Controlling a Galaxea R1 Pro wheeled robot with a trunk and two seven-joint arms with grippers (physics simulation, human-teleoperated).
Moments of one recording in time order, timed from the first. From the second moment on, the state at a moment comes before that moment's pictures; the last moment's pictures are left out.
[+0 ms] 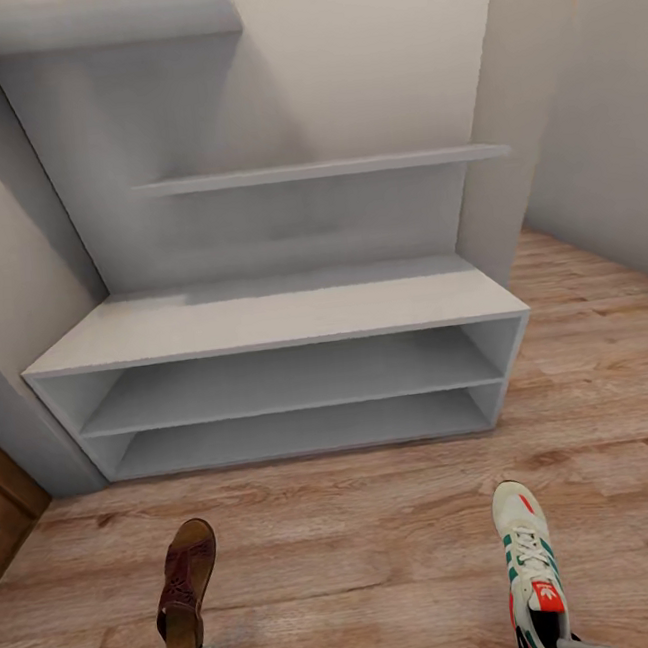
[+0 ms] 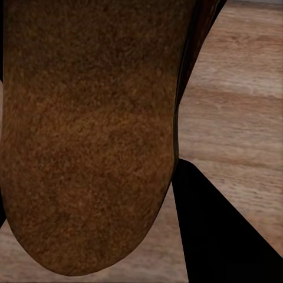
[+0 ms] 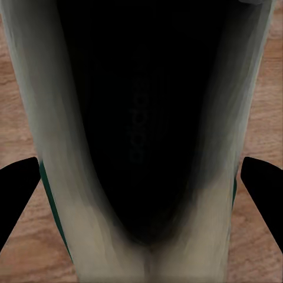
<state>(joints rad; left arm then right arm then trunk) -0.22 0.06 0.00 -0.41 0.18 -0.52 0.03 -0.15 -0.04 -0.13 -0.46 0.00 -0.55 -0.12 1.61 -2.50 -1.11</state>
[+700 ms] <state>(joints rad) -0.22 0.06 0.00 -0.41 0.18 -0.52 0.03 -0.15 -0.05 -0.13 -0.47 0.00 -0.55 -0.12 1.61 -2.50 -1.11</state>
